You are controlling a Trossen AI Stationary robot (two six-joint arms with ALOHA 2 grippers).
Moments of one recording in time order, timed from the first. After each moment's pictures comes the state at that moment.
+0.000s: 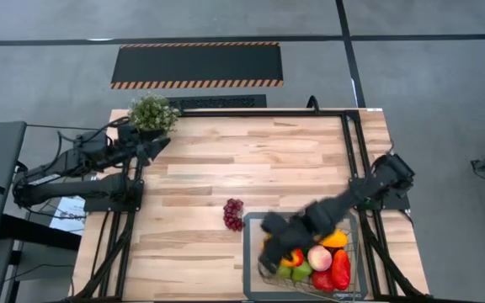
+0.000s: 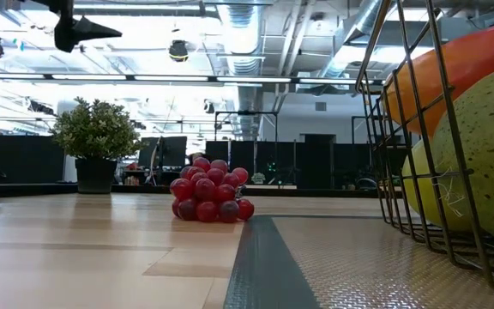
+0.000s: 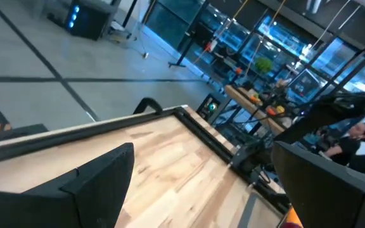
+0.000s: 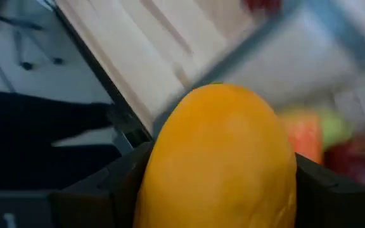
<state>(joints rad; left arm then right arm) 0.23 0.37 0.66 -0.38 -0.26 -0.60 0.51 1.81 1.74 -1.01 0.05 1.25</state>
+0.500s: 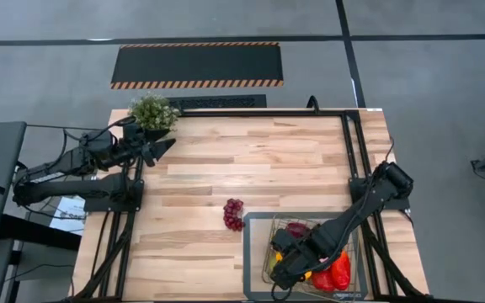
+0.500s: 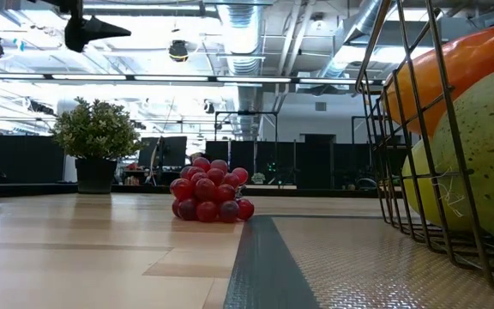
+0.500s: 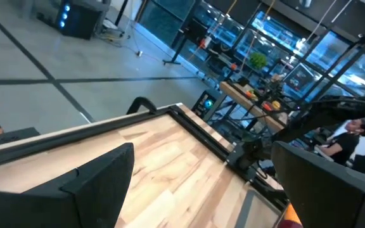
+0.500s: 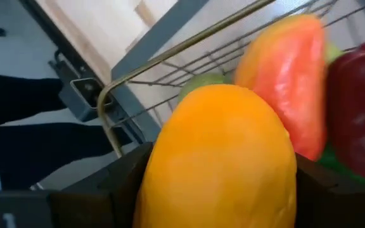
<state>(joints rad) 0.23 0.43 0.66 -0.31 -0.23 -0.58 0.66 1.89 1.74 -1.10 0.05 1.38</state>
